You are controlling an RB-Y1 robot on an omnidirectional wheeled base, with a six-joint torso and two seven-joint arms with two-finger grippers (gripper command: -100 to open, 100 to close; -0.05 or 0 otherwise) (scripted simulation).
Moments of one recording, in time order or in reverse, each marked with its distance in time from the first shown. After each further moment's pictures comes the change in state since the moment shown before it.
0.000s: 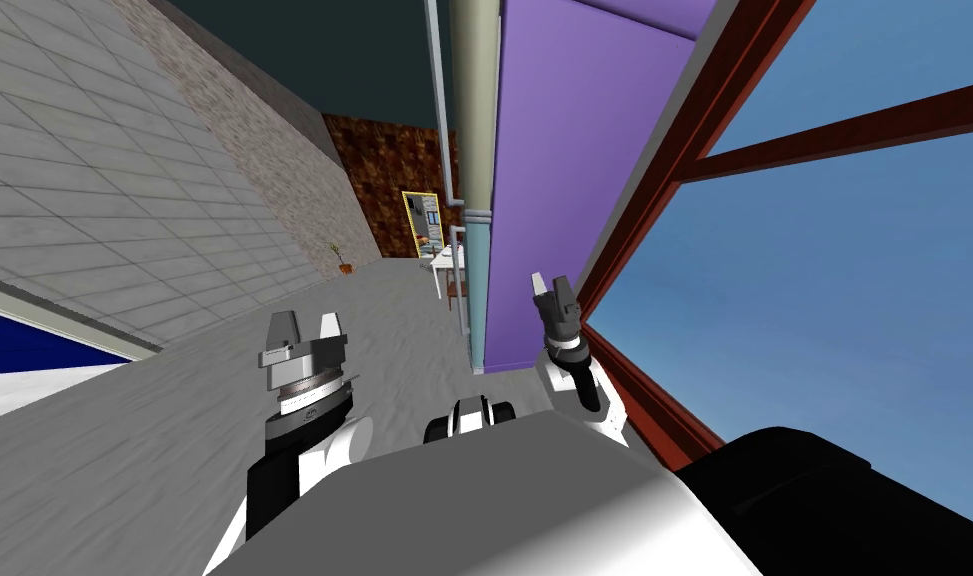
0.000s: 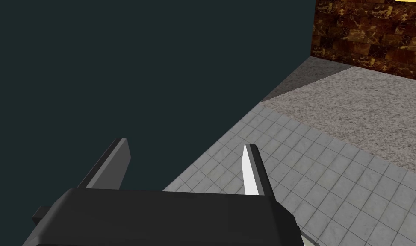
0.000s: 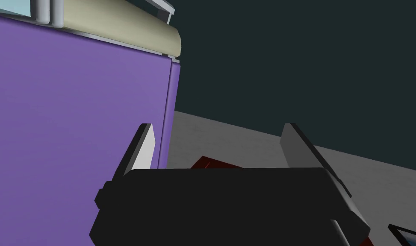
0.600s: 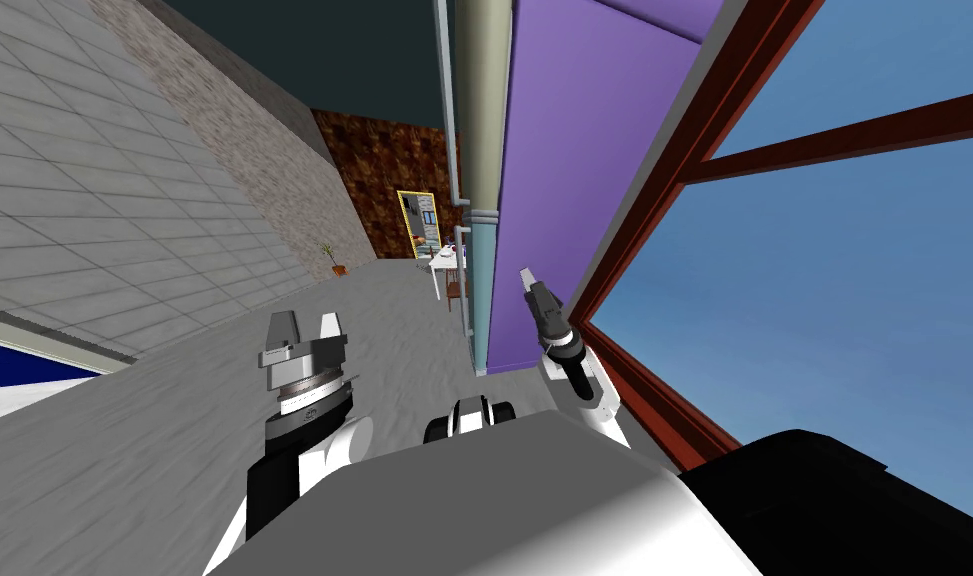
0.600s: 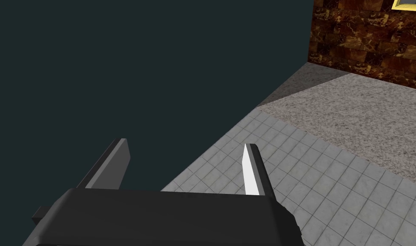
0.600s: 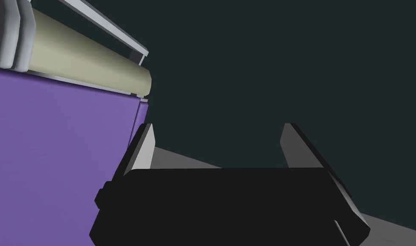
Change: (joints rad) left arm 0.000 0.000 0.000 0.000 0.000 0.000 0.000; right arm -0.088 -0.034 0.001 0.001 0.175 -0.038 0.013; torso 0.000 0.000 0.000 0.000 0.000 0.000
